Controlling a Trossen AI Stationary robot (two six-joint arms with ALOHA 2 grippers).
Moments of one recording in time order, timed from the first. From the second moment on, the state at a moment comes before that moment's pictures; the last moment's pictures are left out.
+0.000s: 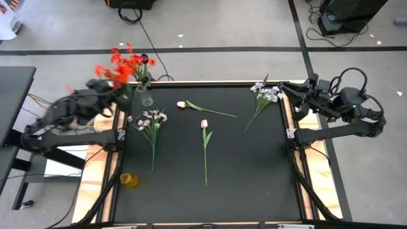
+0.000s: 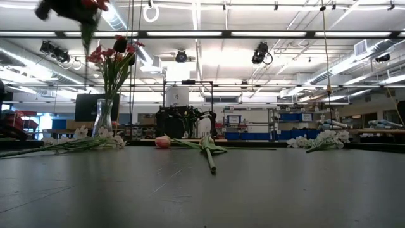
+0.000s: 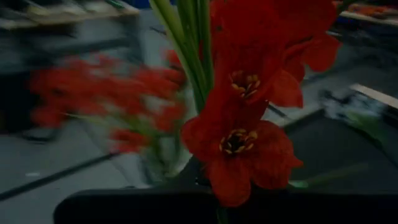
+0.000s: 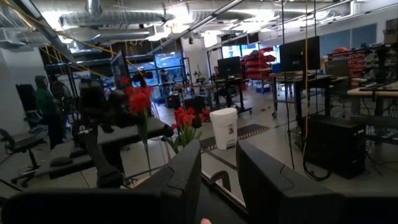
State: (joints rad) left arm 0.25 0.51 1.02 -0.87 -0.77 -0.29; right arm 0.02 0.43 0.89 -0.30 0.50 0.08
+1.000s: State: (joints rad) left arm 0.31 0.48 0.70 -0.07 -1.11 0.16; right arm 0.02 0.43 0.89 -0.30 0.50 0.08
